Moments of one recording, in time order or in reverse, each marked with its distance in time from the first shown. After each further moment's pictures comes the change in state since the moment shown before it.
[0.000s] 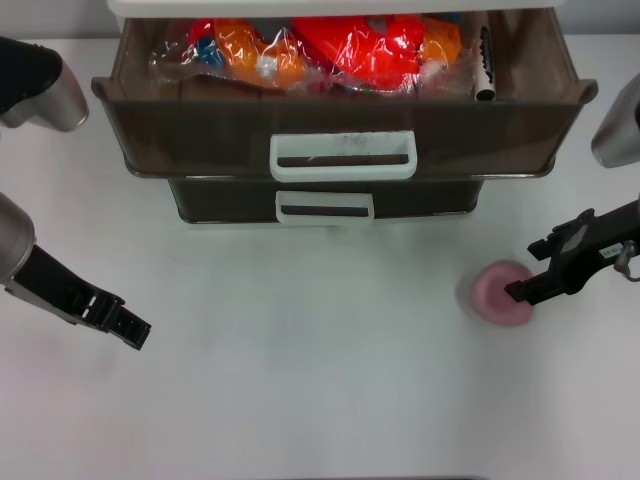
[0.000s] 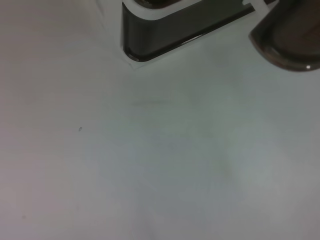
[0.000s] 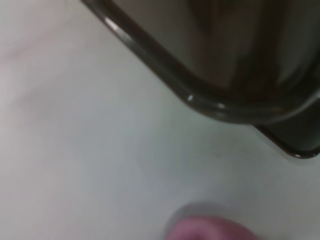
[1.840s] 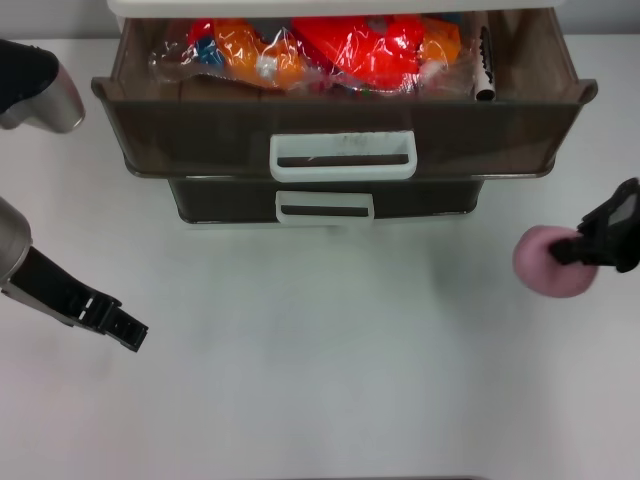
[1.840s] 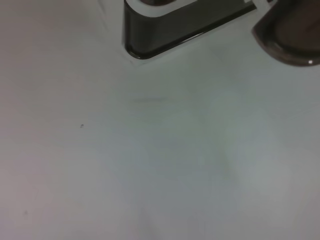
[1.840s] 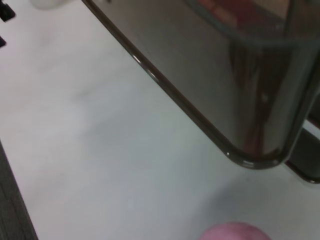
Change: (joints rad) left arm 0.006 0.002 -0.002 0.006 0.000 0.006 -0.001; right arm -0.002 -0.005 0.182 -0.299 -0.003 0.407 0.013
